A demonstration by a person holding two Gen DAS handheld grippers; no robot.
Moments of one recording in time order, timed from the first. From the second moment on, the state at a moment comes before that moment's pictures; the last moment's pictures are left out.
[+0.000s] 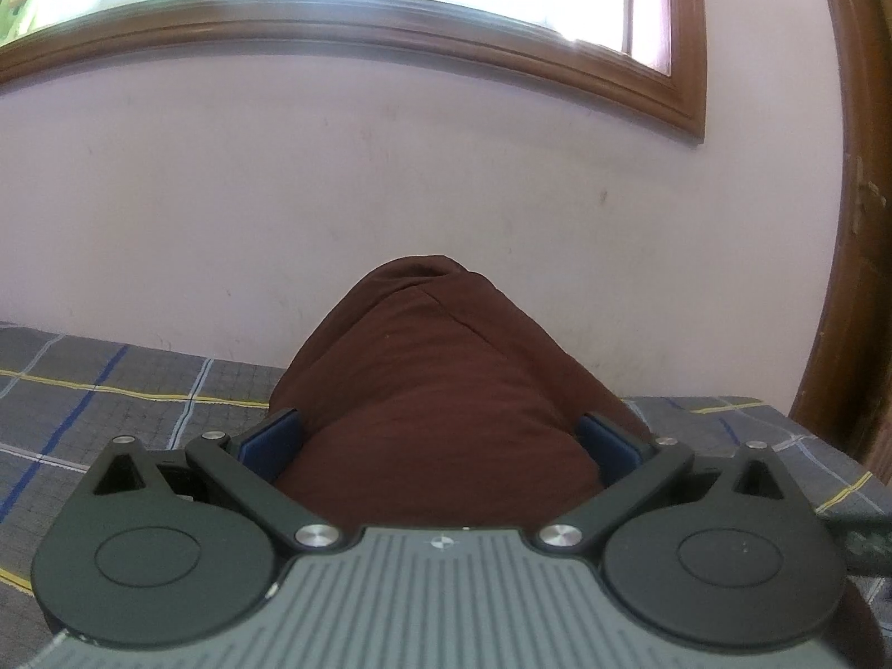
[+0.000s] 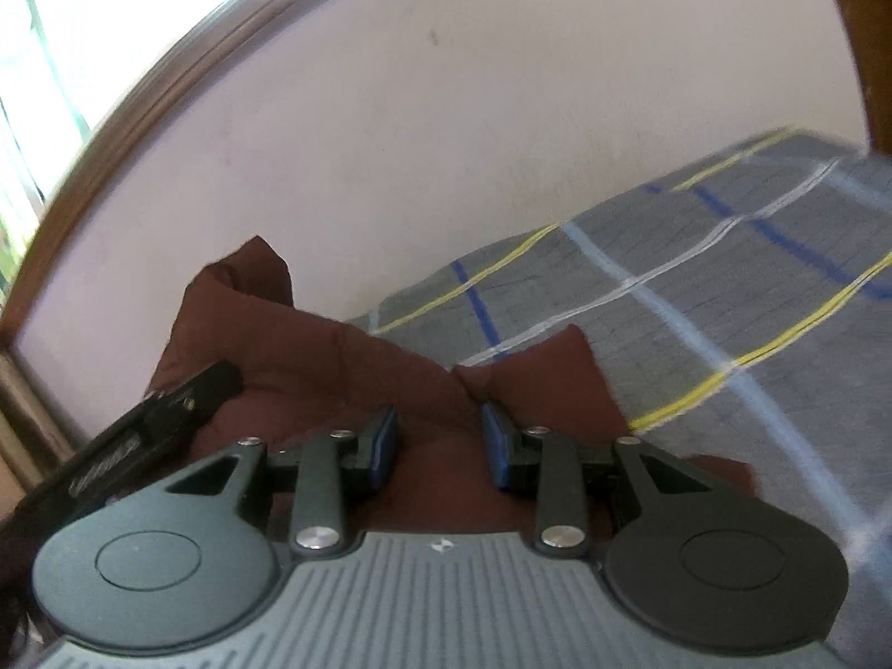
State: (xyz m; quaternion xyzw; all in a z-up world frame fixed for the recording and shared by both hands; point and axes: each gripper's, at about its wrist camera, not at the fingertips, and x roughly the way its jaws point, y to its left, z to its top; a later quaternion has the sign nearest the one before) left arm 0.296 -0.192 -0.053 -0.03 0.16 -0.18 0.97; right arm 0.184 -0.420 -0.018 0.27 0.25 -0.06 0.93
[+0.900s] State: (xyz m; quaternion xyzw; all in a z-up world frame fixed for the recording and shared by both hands) left arm 0.294 -0.192 -0.052 -0.02 0.15 -0.18 0.97; right arm 0.110 -0.406 -0.018 0.17 0.24 -0.14 0.95
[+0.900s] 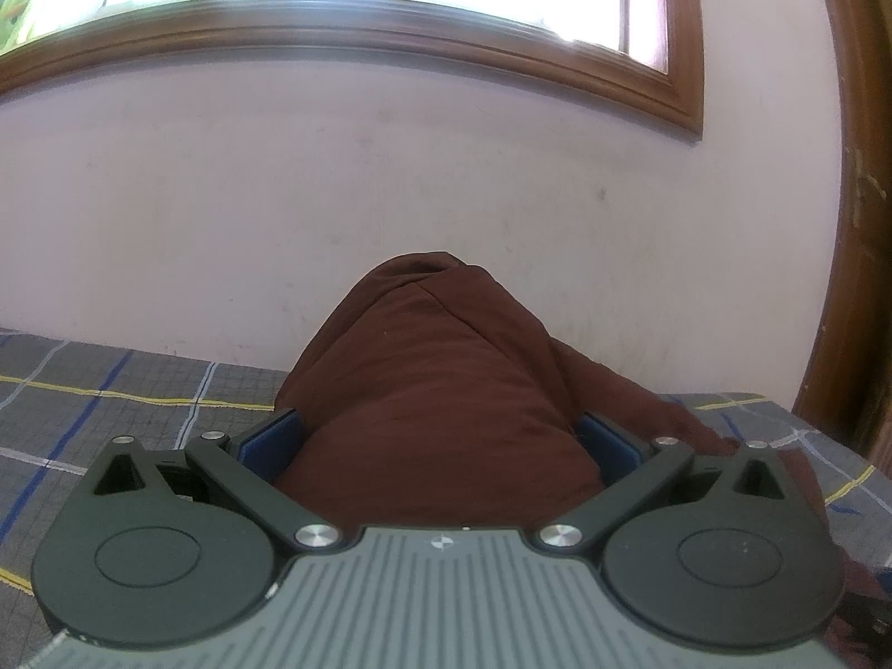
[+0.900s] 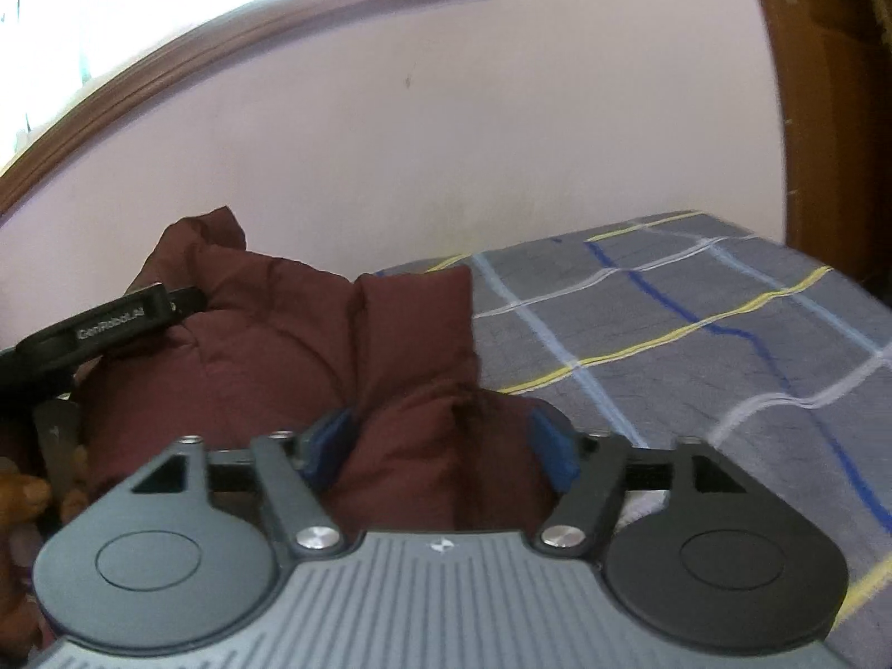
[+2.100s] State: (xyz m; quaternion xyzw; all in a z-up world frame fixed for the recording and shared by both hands) left arm 0.296 -0.178 -0.051 -0.06 0.16 -0.18 0.97; right arm 0.149 -0.466 -0.071 0.35 0.30 0.14 0.87
